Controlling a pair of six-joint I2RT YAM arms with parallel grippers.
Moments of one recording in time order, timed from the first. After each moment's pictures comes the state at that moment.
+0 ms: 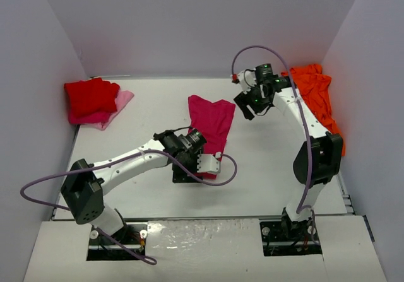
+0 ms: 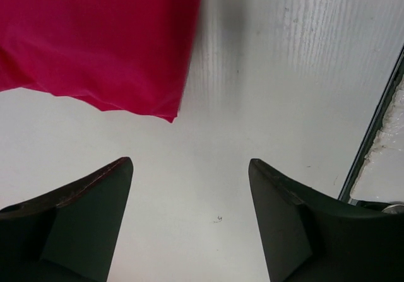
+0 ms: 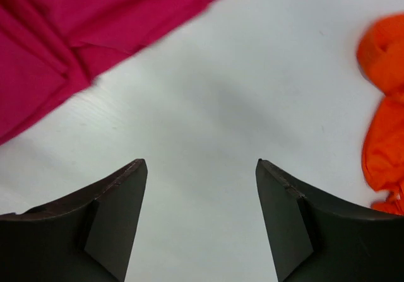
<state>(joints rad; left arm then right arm) -0.89 1.54 1.28 -1.01 0.07 0.70 0.30 1.82 1.68 -0.90 -0.13 -0.49</state>
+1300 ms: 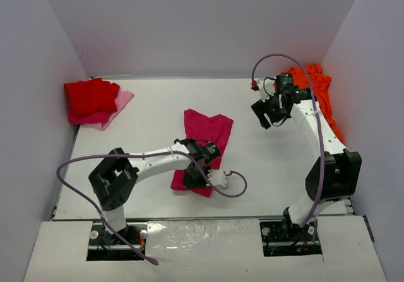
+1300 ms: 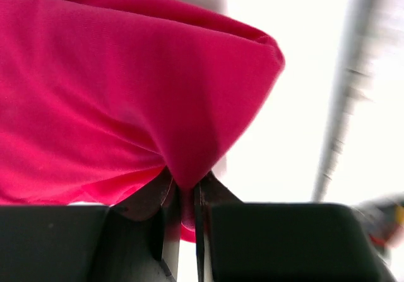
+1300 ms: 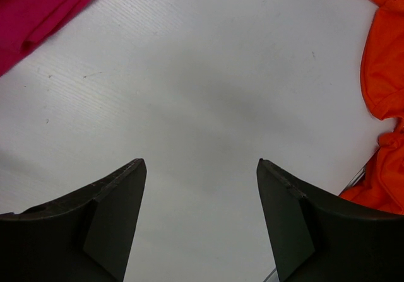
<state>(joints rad) -0.98 1.77 1.30 -1.05 0.23 0.73 0.12 1.61 1.45 -0.87 -0.11 -0.49</state>
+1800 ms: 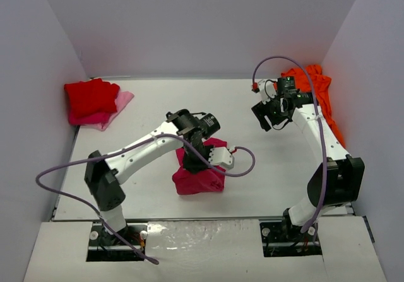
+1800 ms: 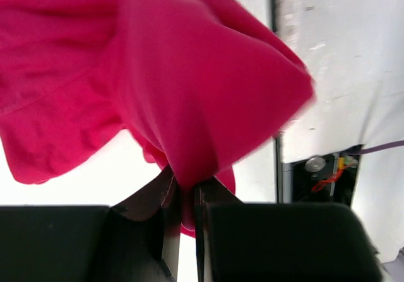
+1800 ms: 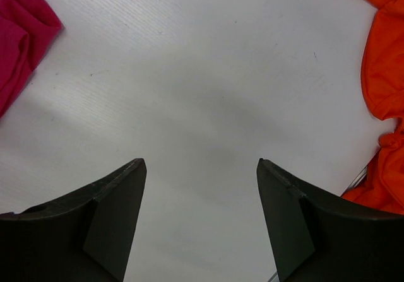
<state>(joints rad) -0.94 1.71 1.71 -1.41 0.34 0.76 0.12 1.56 1.41 -0.85 -0.12 -0.49</state>
